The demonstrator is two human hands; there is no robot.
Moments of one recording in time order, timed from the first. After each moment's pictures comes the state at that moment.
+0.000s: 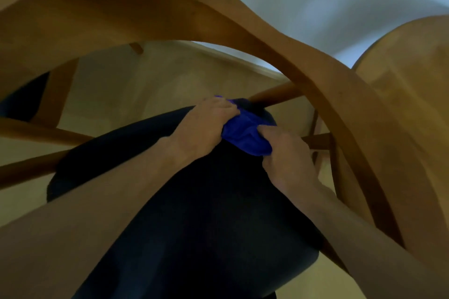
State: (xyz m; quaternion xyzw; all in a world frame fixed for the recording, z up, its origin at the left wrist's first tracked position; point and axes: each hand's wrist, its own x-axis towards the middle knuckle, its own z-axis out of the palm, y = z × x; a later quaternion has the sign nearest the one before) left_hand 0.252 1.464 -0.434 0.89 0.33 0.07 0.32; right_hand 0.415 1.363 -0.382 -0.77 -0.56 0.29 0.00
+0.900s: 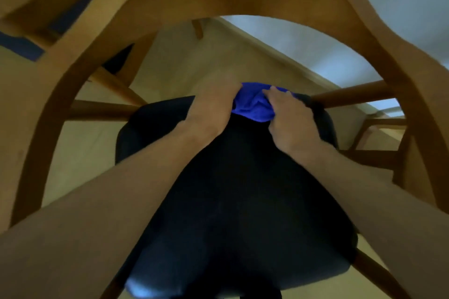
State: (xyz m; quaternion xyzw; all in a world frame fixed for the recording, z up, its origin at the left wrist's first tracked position) left_hand 0.160 1.452 -0.434 0.75 0.59 0.08 0.30; right_hand 0.329 1.420 -0.398 -0.68 -0.69 0.25 -0.04
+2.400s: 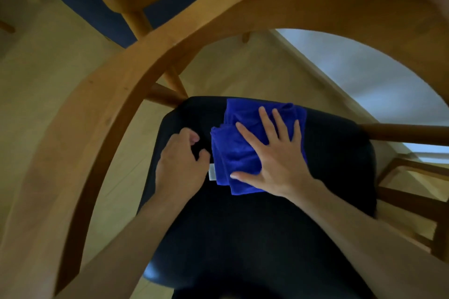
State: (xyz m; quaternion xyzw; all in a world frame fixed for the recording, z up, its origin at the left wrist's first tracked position) left_hand 0.065 1.326 -0.402 0.43 0.83 0.14 0.32; right_hand 0.263 1.380 -0.437 -0.47 -0.85 0.19 -0.12
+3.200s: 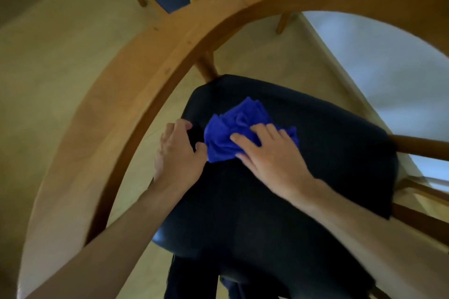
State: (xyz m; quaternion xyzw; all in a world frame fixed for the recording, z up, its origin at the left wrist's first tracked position) left_hand 0.037 1.276 -0.397 0.35 0.88 0.14 0.30; right_hand 0.215 1.355 -0.425 -0.31 -0.94 0.12 -0.04
